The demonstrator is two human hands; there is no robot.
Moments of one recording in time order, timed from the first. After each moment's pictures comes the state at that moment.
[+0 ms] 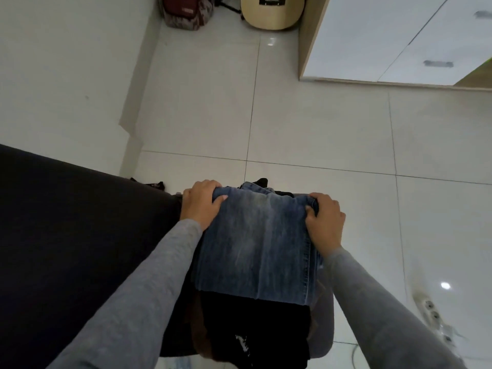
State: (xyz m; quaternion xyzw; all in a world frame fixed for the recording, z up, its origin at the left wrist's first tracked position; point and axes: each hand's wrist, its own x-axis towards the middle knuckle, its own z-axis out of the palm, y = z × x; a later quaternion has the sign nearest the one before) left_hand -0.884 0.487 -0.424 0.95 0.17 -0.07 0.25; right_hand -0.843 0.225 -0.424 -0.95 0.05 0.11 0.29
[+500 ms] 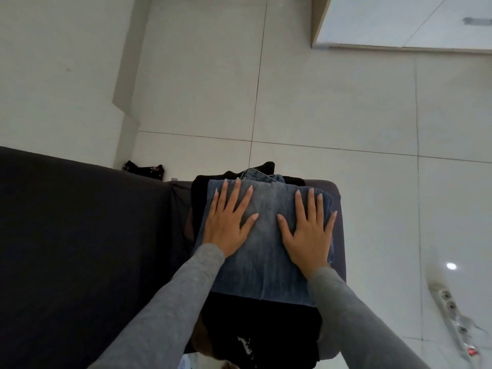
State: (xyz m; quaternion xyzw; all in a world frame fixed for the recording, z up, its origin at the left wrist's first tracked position) left_hand -0.925 0.438 -0.508 0.99 0.02 -0.12 0.11; right_hand -0.895 0.246 -0.504 -0.98 -0.07 0.13 0.13
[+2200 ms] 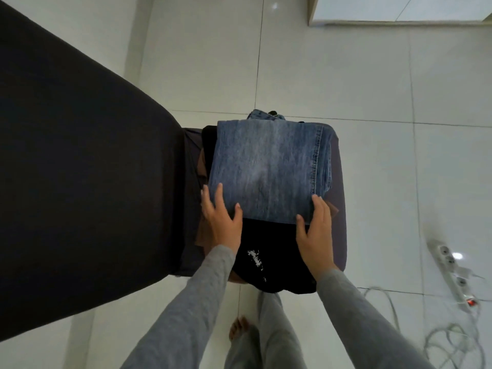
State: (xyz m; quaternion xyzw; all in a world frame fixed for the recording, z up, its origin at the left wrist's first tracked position) left_hand -1.079 0.384 -0.482 0.87 0.34 0.05 0.36; right_hand -1.052 0.205 -0.473 -0.90 0.03 0.12 0.41
